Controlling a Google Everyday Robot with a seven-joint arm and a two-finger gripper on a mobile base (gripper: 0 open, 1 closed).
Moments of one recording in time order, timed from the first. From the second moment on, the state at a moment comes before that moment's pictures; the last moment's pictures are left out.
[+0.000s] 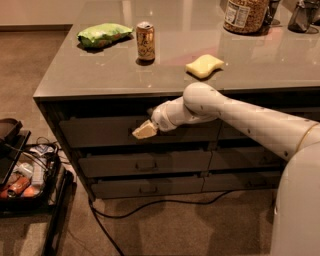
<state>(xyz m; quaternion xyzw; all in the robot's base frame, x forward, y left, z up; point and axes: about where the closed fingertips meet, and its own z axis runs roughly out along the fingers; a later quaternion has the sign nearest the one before) 0.676 0.051 0.673 -0.51 0.74 0.25 0.36</state>
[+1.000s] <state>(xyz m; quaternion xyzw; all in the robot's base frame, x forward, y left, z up) 0.684 0.047 0.677 -0.51 0.74 0.25 0.36</state>
